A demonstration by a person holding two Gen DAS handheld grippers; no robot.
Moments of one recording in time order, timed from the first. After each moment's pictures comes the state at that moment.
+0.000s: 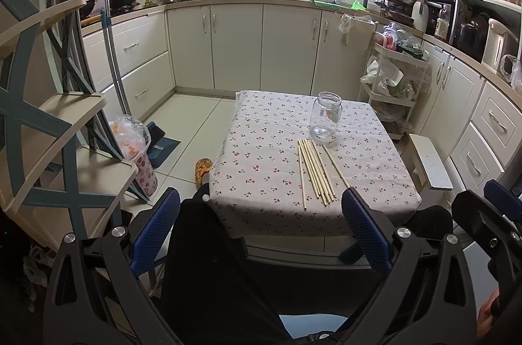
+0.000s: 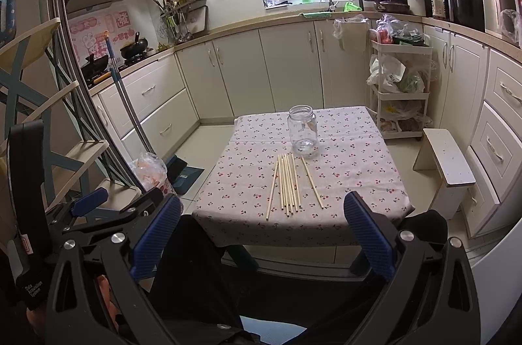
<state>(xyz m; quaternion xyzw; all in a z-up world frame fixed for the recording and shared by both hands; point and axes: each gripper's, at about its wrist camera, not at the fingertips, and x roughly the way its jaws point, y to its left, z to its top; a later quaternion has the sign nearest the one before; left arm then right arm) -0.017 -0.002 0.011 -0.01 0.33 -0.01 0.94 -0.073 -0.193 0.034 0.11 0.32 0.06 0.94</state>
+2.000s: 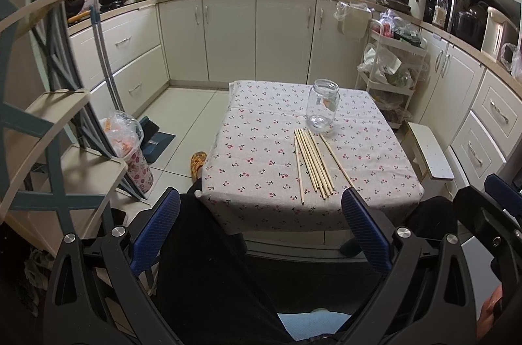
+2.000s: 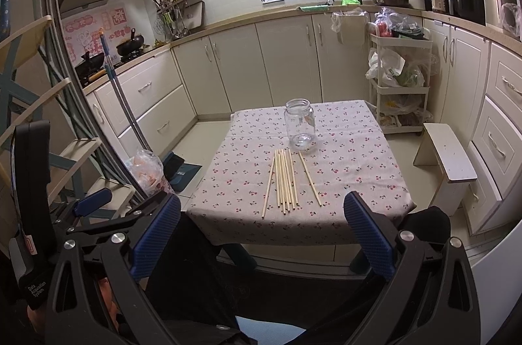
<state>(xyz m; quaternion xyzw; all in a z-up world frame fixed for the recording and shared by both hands) 0.008 -0.016 -0.009 0.00 0.35 -0.02 0.94 -0.054 -0.195 0.021 0.11 0.33 0.06 0.94</state>
